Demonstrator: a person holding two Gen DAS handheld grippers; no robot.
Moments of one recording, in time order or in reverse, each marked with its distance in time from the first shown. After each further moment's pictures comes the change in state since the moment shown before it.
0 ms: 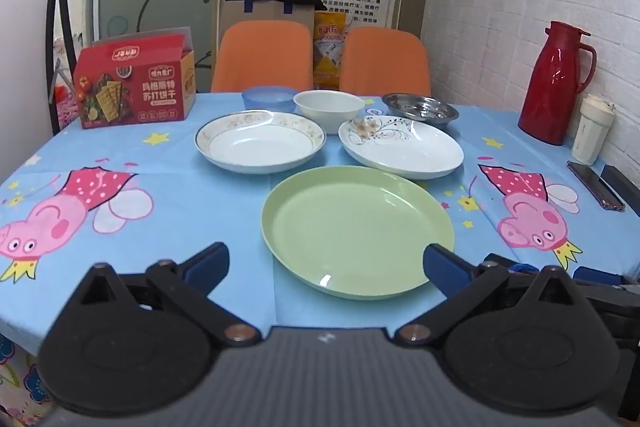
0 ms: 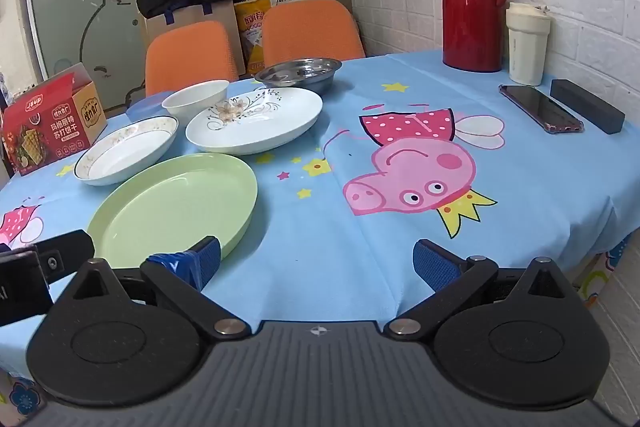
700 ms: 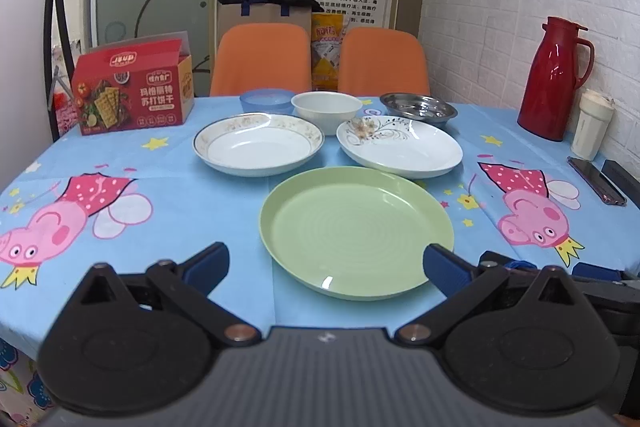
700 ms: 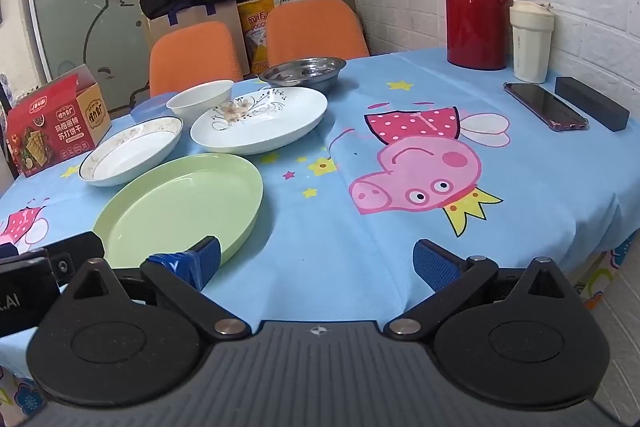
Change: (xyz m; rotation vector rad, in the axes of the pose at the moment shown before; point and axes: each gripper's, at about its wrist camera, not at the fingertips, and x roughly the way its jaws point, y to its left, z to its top) left arm -0.001 -0.004 0.001 0.010 -0.002 -0.003; right arm 0.000 0.002 0.000 0.008 0.004 0.017
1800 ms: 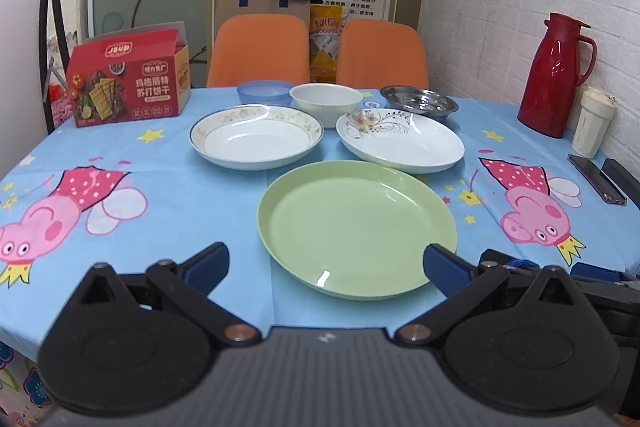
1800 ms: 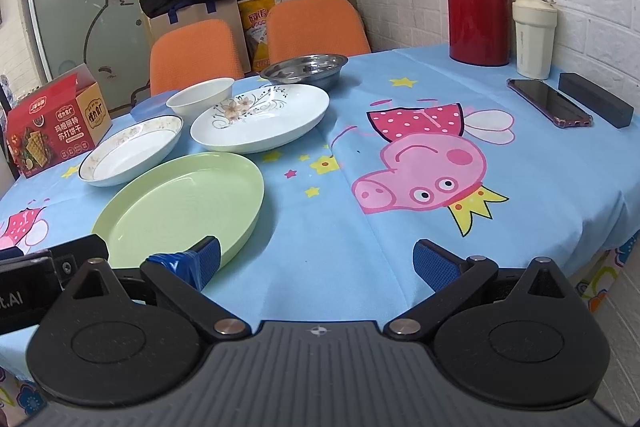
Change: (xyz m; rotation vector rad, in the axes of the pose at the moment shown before) left arm 0.009 0.004 0.002 -0.007 0.023 -0.012; right arm 0.006 0.000 0.000 0.008 0.006 0.006
